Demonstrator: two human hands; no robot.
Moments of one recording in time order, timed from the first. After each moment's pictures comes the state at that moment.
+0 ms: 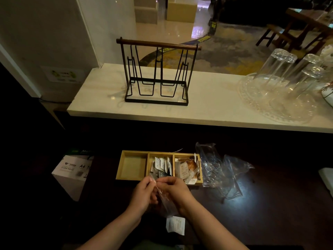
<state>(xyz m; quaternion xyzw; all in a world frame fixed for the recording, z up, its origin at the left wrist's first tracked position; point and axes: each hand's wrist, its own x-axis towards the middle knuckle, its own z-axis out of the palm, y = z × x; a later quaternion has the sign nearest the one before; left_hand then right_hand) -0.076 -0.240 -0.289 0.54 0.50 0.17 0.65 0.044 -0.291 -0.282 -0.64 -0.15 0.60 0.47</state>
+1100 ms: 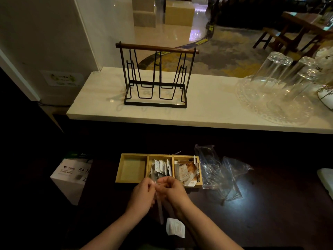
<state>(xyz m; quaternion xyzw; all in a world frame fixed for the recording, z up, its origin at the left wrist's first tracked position) -0.073 -0.235 -0.280 0.70 0.53 0.10 0.47 0.033 -0.288 -0.281 -0.64 -0.18 0.57 0.49</state>
